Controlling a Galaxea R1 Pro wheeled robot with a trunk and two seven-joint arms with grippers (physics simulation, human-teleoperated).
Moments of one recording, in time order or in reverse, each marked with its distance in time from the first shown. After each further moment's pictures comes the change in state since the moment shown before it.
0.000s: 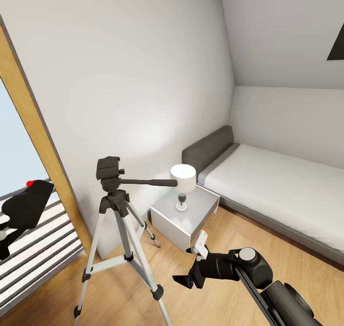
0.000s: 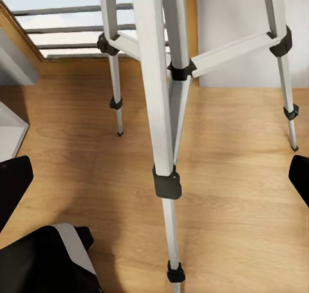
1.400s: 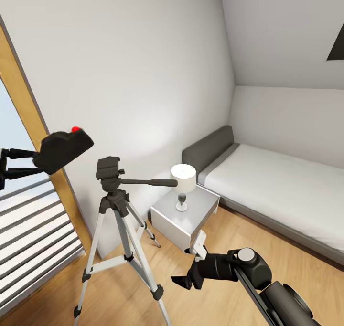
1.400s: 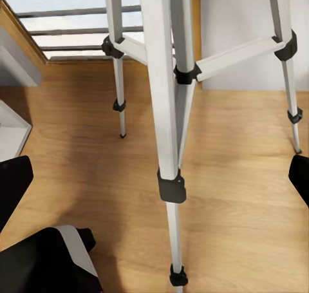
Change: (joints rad) left arm -0.760 0.426 -0.491 0.179 -0.025 0.079 -0.620; right arm 0.002 0.006 0.007 -0.008 -0.001 0.001 -0.001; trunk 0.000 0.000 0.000
